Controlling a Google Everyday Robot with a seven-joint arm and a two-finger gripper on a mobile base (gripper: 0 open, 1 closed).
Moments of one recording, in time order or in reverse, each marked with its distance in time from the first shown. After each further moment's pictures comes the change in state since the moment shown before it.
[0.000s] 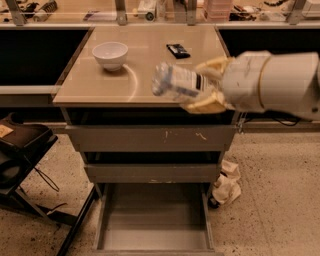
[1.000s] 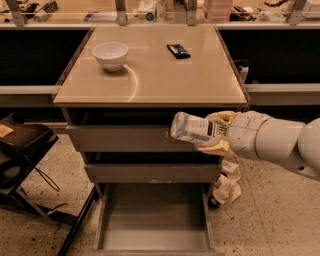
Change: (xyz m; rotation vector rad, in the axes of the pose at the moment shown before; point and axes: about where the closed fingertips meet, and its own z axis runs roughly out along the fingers) arm 0.112 0.066 0.010 0.044 0.152 0.030
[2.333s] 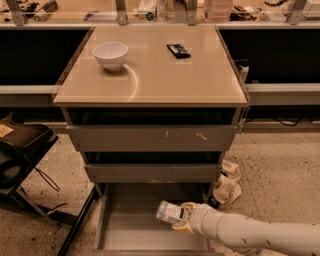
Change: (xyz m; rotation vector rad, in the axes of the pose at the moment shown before) arm 0.223 0.280 0.168 -0.226 0.188 0.230
